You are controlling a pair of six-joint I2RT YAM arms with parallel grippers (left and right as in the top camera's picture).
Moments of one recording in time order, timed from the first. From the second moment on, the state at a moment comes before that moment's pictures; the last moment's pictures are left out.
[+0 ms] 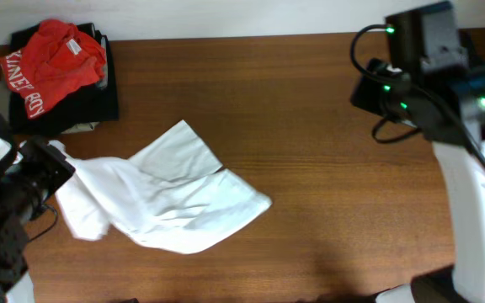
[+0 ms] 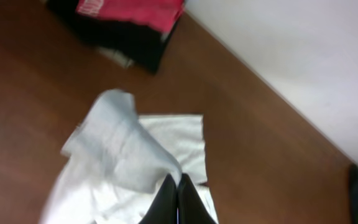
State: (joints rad) left arm 0.30 1.13 1.69 -1.34 0.14 -0.48; right arm 0.26 1.67 2.23 -1.56 0.17 0.61
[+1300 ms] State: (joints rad) left arm 0.30 1.34 1.69 -1.45 -0.06 -0.44; right arm 0.94 2.13 1.88 -0.99 -0.32 -0.07
